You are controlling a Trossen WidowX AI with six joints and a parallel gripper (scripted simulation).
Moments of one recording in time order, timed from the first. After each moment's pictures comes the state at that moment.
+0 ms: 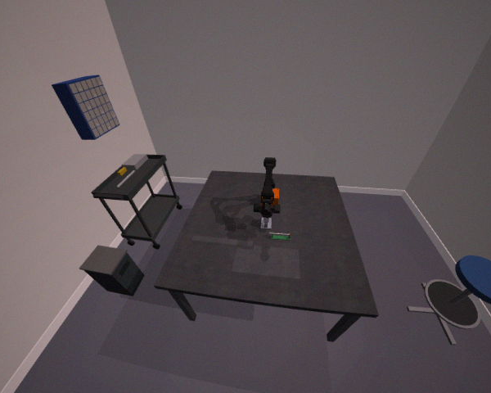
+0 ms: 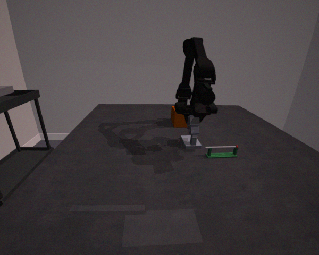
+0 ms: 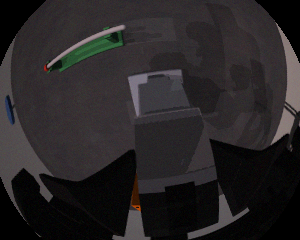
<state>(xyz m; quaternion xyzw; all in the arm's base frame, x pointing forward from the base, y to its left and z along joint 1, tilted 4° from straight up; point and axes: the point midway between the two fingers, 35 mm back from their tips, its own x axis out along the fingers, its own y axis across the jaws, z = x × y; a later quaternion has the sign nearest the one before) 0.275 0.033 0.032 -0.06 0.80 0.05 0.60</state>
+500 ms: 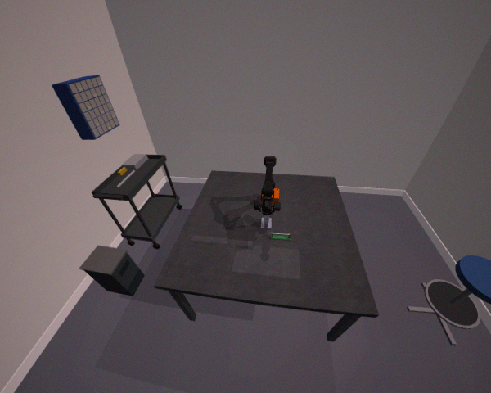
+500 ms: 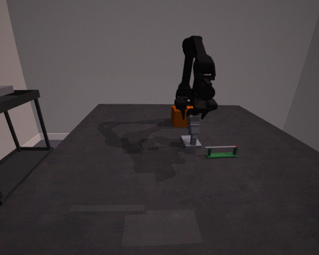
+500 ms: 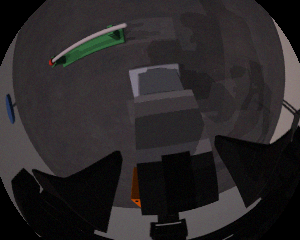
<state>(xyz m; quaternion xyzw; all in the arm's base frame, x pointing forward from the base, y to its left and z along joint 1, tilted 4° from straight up) 0.267 0.032 0.047 -0.06 0.80 0.05 0.60</state>
